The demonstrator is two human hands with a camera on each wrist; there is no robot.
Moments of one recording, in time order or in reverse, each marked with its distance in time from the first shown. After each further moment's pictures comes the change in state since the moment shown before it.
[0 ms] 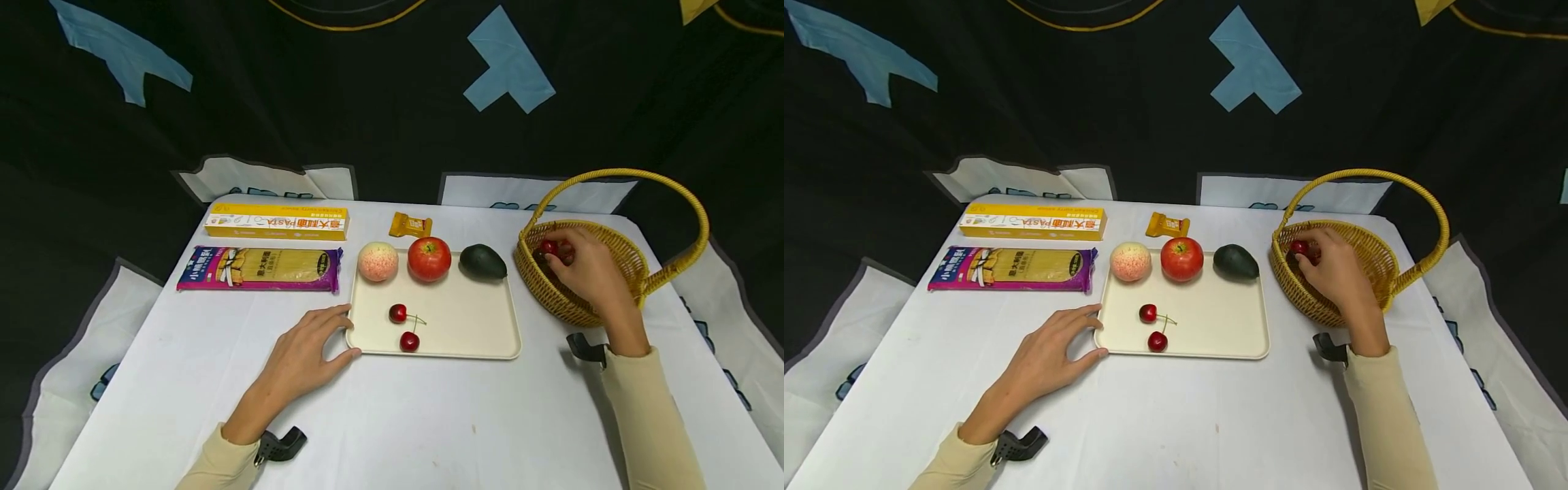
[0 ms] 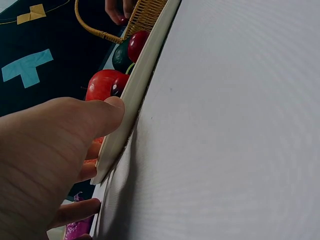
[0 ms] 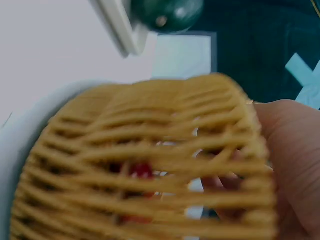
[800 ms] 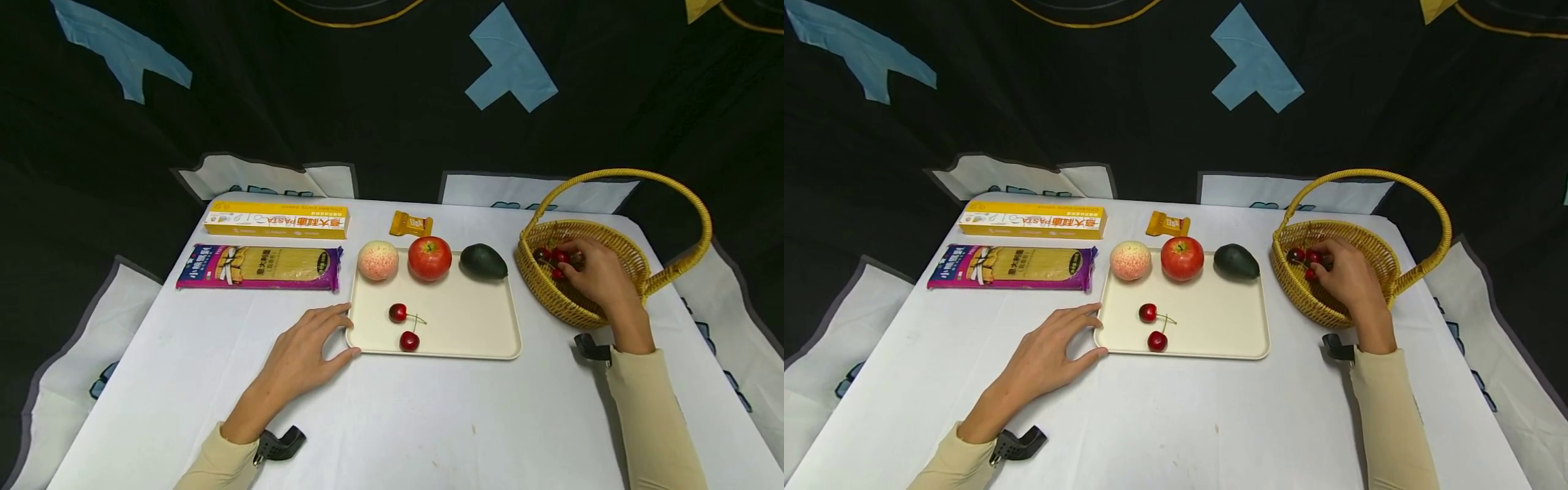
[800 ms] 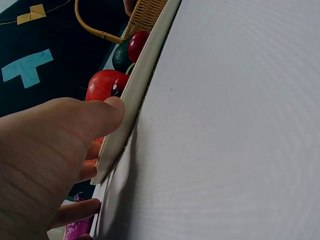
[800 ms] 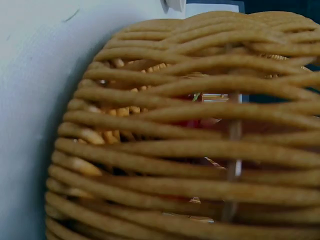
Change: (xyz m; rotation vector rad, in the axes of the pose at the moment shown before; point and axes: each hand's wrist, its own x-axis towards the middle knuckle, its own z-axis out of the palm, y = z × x) left_hand 0.001 0.000 -0.001 0.002 0.006 0.001; right_hand 0.002 0.039 0.005 -0.041 -0.114 0.129
